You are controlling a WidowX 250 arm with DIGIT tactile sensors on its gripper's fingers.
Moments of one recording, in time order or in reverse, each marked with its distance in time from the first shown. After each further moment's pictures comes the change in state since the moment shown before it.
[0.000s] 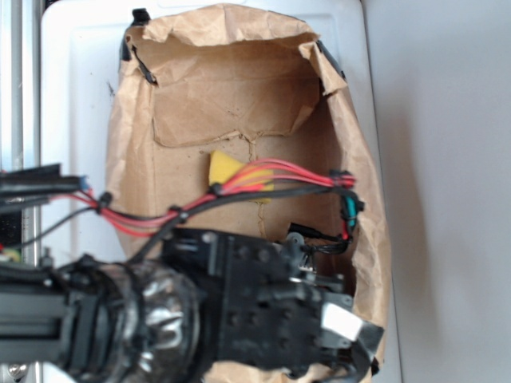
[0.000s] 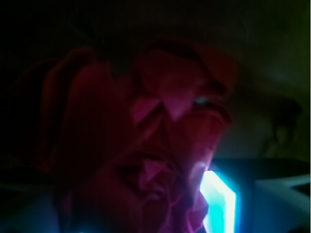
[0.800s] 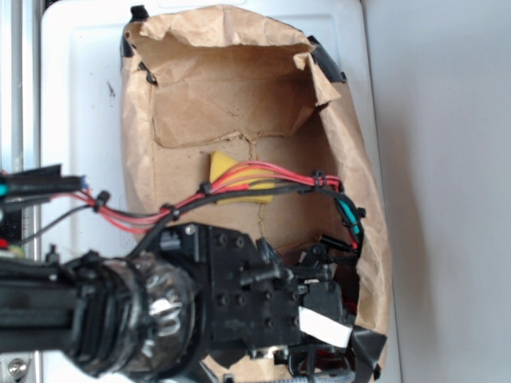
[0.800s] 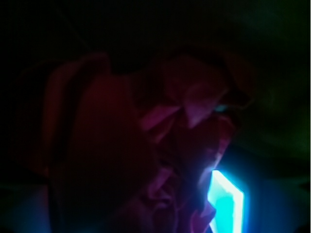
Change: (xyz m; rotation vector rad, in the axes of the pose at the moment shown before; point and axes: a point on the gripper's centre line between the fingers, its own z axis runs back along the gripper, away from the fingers) arm 0.020 -0.011 -0.024 -0.026 -0.261 -0.101
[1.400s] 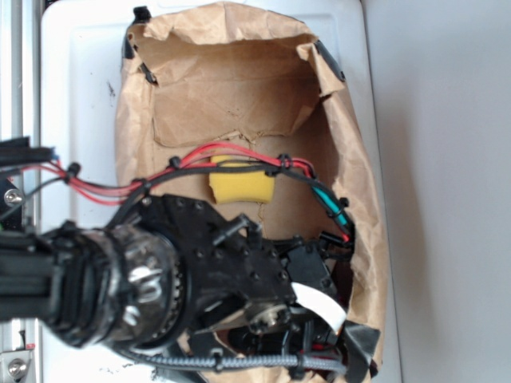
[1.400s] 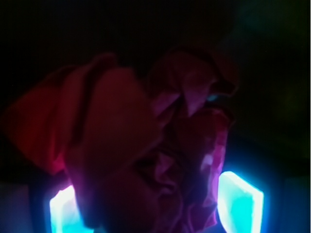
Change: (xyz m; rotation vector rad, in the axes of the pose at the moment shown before) arm -0.001 -0.002 0.007 -0.092 -0.052 -0.040
